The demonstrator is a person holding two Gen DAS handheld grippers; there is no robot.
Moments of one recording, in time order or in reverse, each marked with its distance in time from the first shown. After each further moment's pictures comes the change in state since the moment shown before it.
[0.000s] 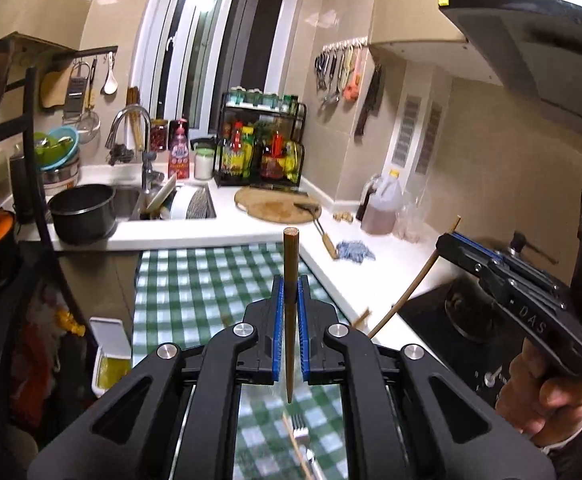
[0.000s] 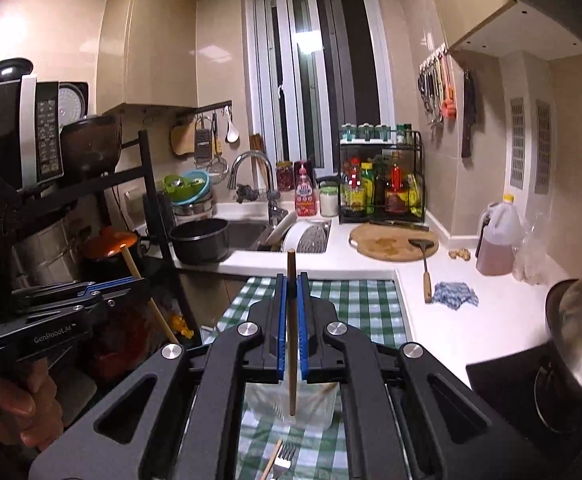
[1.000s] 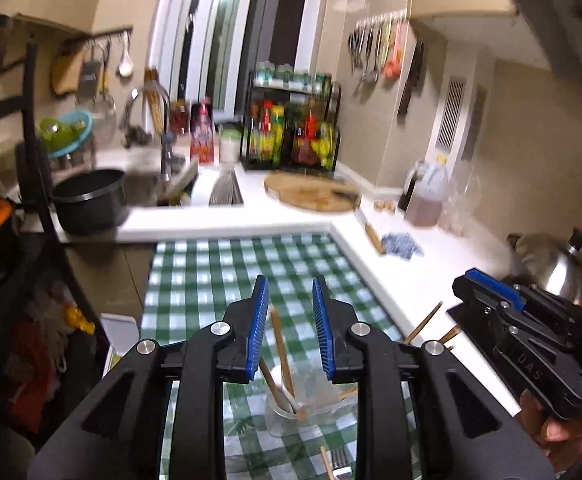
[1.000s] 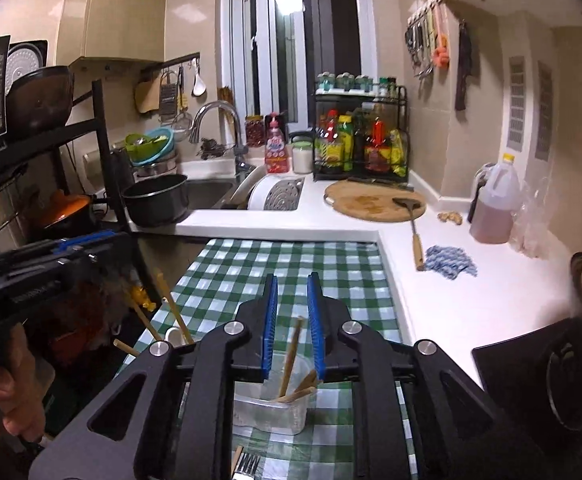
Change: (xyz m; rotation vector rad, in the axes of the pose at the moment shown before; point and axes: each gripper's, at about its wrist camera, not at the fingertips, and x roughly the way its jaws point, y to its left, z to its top) left arm 0.074 0.032 -0.010 -0.011 0.010 0.106; right arm 0.099 -0.027 -0.045 -0.010 0.126 -0.106
